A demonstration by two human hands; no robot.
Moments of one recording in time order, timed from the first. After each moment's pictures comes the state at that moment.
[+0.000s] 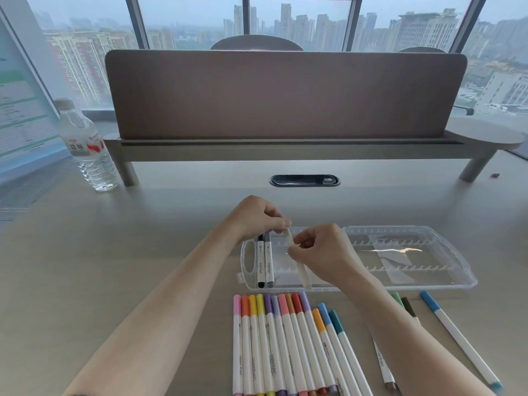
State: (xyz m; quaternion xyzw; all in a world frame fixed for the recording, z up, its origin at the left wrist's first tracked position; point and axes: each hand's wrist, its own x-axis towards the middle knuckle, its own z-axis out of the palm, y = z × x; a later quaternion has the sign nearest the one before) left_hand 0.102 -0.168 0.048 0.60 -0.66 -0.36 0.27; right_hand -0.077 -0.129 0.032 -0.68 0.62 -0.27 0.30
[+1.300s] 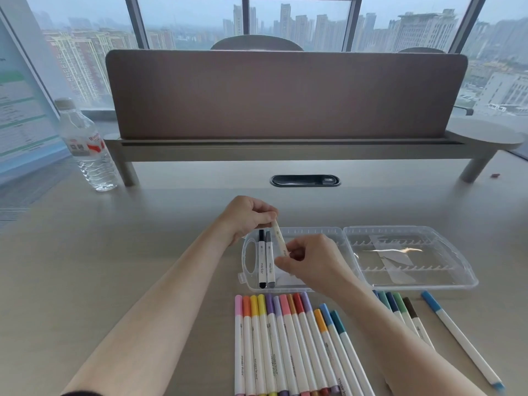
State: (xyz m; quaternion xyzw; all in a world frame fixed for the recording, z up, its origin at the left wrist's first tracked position) left_hand 0.120 -0.185 0.027 0.58 -0.55 -0.46 0.38; right_hand -0.064 -0.117 0.024 -0.71 0.59 -0.23 0.32
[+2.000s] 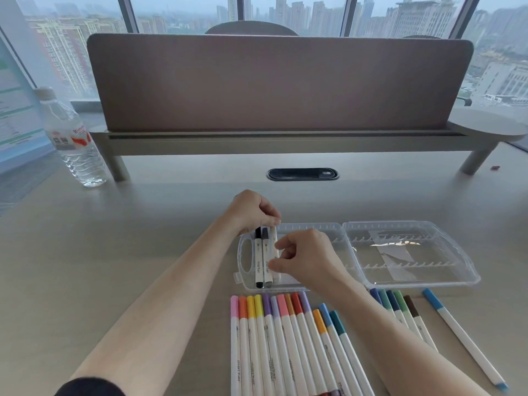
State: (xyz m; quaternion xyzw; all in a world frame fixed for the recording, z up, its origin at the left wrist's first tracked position) left_hand 0.109 -0.203 0.023 0.64 -0.65 -0.33 0.26; right_hand -0.057 -0.126 0.016 -0.73 0.59 -0.22 0.28
